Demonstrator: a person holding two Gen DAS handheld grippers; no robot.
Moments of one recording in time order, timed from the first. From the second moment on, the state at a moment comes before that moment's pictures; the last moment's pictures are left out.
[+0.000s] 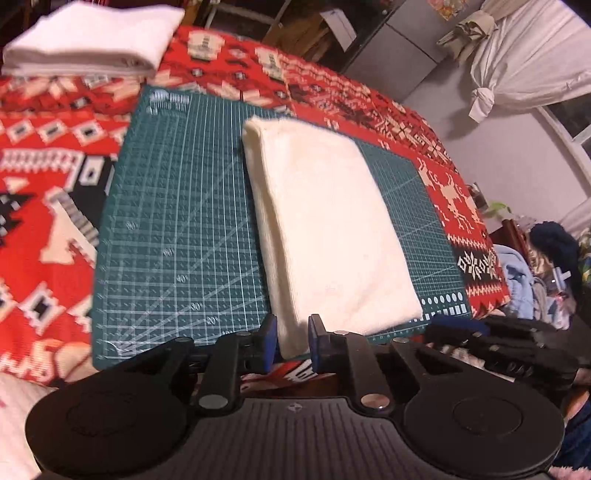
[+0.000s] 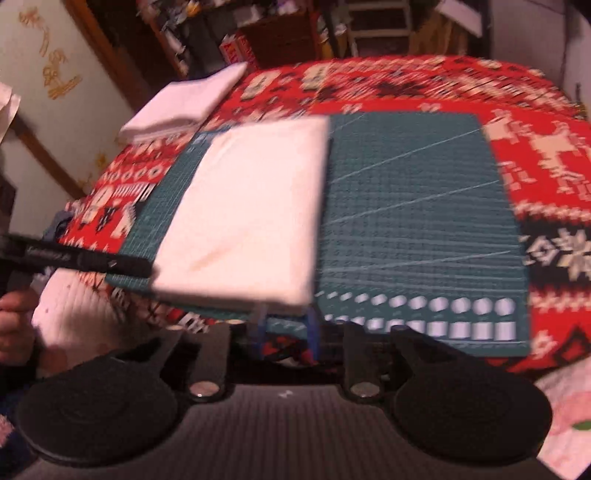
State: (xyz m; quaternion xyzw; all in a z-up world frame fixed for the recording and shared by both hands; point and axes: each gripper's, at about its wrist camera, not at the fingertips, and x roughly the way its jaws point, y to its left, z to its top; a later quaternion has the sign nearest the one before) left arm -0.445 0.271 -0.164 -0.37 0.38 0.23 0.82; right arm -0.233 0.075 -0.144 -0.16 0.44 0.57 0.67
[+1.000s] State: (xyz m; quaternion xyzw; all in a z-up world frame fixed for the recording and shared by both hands) left arm -0.419 0.283 -0.198 -0.19 0.45 0.37 0.79; right arm -0.196 0.084 -0.199 -0.22 0.35 0.47 0.78
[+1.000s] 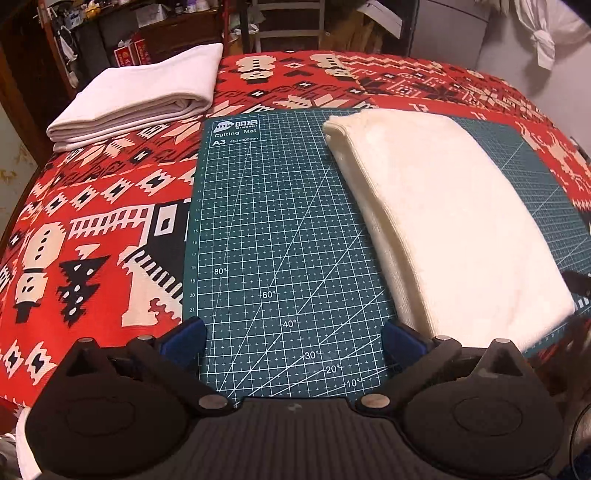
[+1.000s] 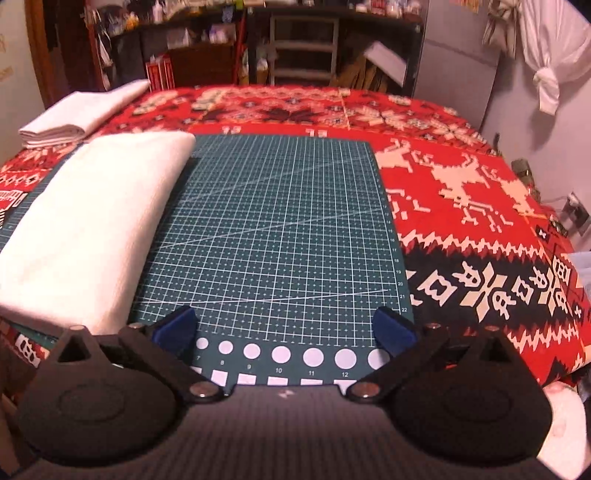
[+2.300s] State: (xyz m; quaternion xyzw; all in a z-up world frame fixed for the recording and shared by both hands) left arm -0.428 0.257 -0.162 -0.35 0.32 0.28 0.84; right arm -0.297 0.093 -0.183 -0.23 0.31 0.54 0.75
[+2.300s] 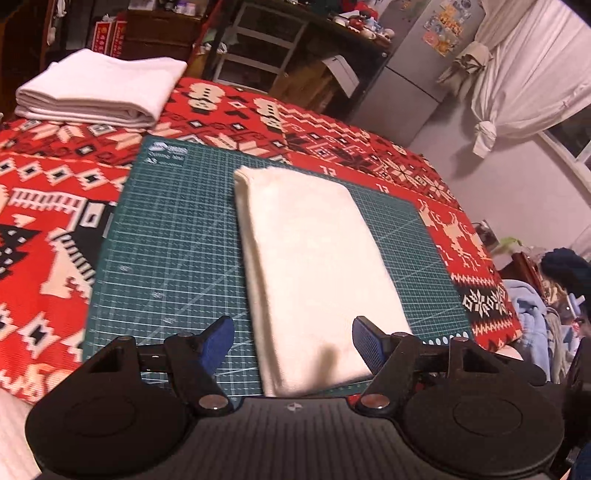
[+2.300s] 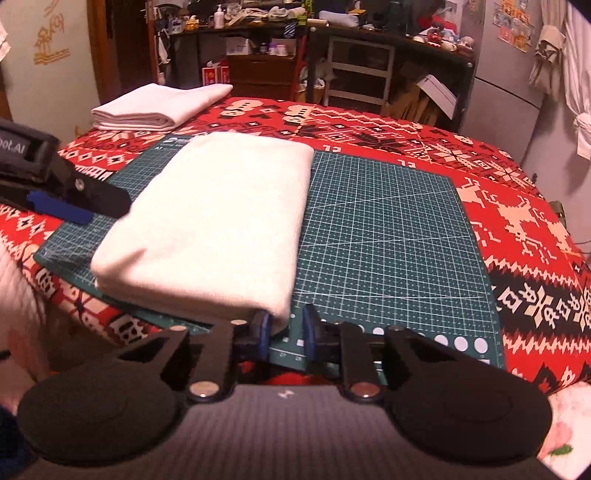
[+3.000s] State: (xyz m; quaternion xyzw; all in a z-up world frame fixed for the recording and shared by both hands) left arm -0.403 0.257 -0.147 -0.35 0.28 0.24 0.86; right arm -0.253 0.083 -0.151 -0.14 0.34 0.56 0.74
